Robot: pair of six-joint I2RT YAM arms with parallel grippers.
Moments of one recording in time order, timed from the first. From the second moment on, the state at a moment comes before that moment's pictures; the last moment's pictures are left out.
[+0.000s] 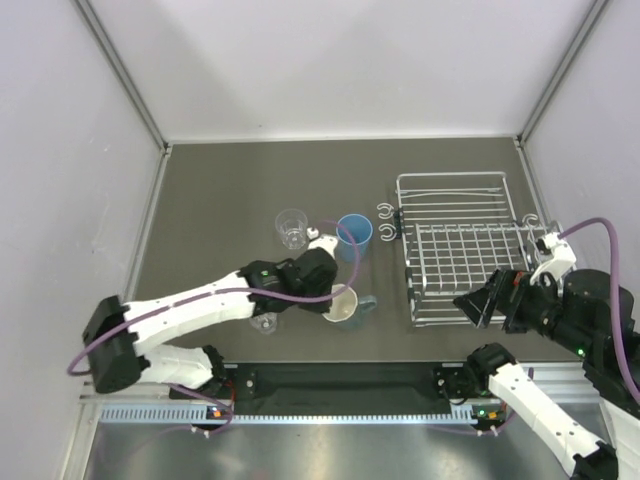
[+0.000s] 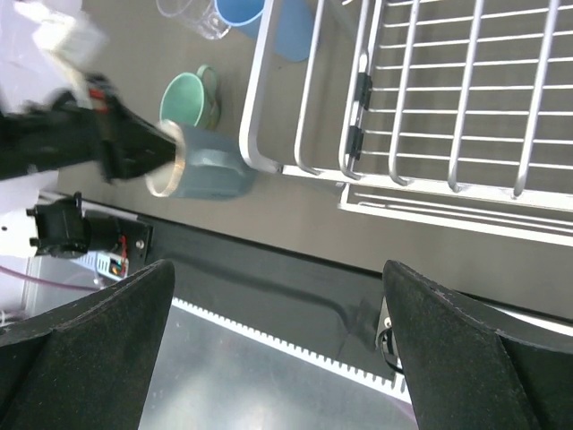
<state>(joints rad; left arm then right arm) -1.07 1.31 0.96 -0.61 -0.18 -0.70 0.44 0.49 1.30 -1.35 -0.09 0.55</state>
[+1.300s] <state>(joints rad) -1.07 0.53 0.78 0.00 0.17 -0.08 0.86 1.09 1.52 -0.78 -0.40 0.75</state>
